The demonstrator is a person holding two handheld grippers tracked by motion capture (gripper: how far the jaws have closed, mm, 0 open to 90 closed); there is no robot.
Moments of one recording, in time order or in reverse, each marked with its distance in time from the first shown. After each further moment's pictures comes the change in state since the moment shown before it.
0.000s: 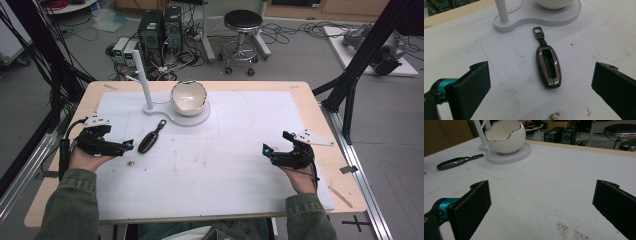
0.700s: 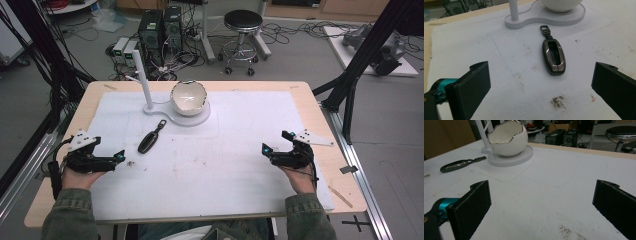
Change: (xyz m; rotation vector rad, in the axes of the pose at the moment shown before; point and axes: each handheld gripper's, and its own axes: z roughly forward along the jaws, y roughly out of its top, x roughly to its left) left arm -0.005 -0.048 -0.019 -0.134 0.059 -0.034; right arm 0.002 0.001 0.000 -0.014 0.014 0.007
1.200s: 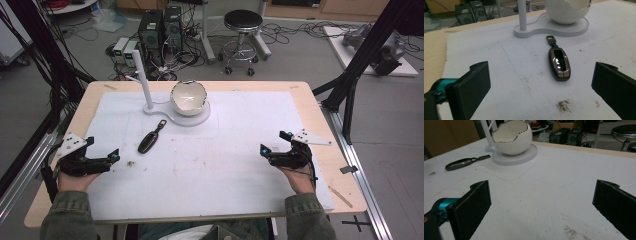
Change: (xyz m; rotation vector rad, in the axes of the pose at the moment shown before) left arm 0.006 -0.010 -0.014 -0.105 0.043 -0.028; right arm 0.002 0.000 0.003 0.012 0.030 -0.003
